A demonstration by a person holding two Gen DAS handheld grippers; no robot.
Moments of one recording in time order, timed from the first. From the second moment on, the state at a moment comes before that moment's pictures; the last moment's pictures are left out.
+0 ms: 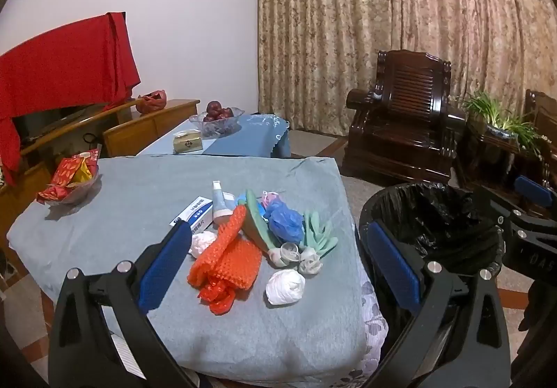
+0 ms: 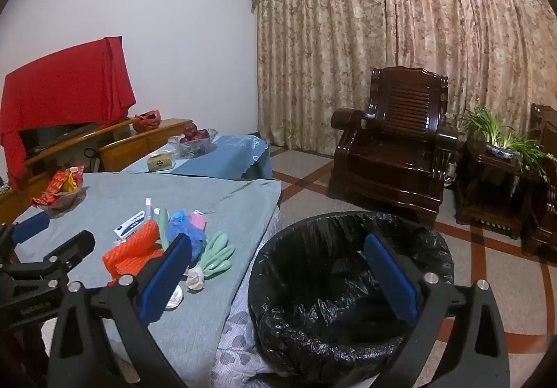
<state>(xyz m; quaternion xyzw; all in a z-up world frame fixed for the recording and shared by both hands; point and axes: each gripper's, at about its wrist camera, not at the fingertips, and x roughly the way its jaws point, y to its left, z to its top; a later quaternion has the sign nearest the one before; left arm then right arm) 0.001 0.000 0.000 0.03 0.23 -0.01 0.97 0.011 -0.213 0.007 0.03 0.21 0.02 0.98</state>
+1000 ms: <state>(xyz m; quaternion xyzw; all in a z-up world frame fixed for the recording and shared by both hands) -0.005 0.004 0.022 0.02 0.22 -0.01 0.97 0.011 -0.213 0.009 0.03 0.20 0.02 0.98</state>
